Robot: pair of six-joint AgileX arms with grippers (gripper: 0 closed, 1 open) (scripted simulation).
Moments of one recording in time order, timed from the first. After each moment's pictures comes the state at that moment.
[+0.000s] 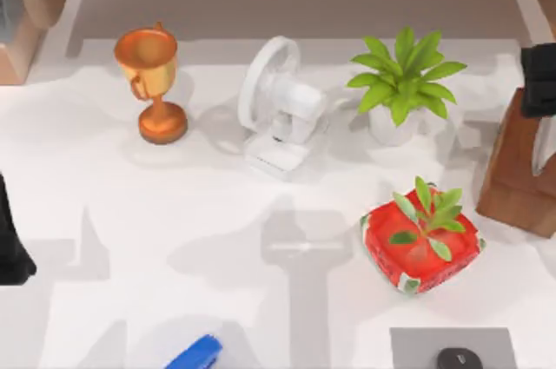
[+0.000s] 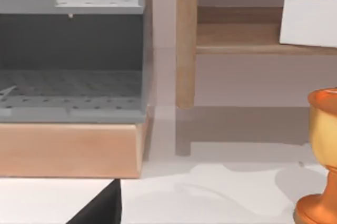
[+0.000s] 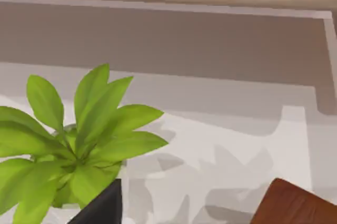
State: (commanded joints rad) left arm 0.00 0.00 0.00 0.00 0.00 0.00; right arm 0.16 1.19 0.70 0.04 -0.02 0.07
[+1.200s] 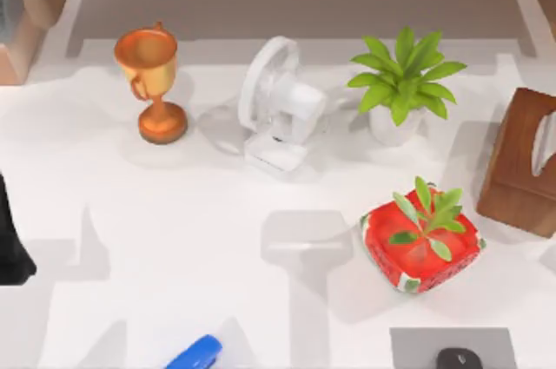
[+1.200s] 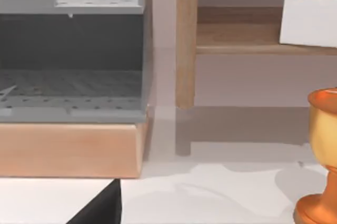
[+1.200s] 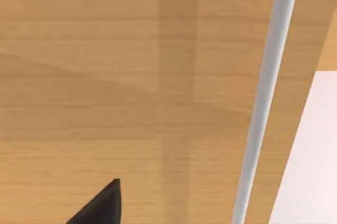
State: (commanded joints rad) left arm 0.00 0.00 0.00 0.00 0.00 0.00; right arm -0.54 1.99 0.32 1.68 -0.20 -1.55
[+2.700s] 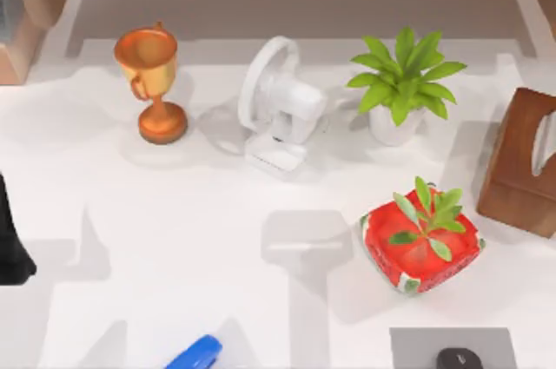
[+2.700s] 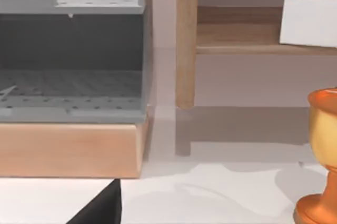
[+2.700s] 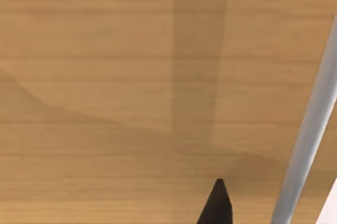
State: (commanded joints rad) left arm 0.00 0.00 0.00 0.00 0.00 0.00; right arm -0.51 2.03 0.42 1.61 -0.18 -1.56
